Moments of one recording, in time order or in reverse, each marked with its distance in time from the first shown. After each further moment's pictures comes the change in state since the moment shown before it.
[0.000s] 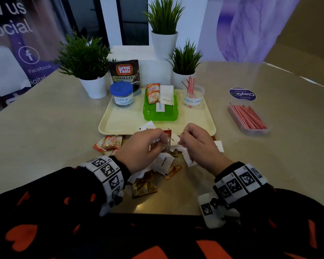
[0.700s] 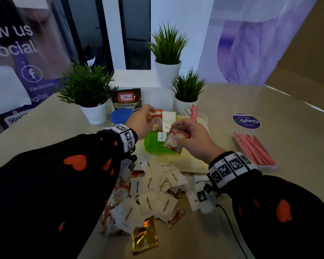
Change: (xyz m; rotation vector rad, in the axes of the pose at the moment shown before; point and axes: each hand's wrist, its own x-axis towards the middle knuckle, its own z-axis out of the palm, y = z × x) left_hand 0.174 -0.082 -0.050 0.037 0.105 -0.371; right_hand 0.130 -0.029 -0.015 -0.029 -0.040 -0.023
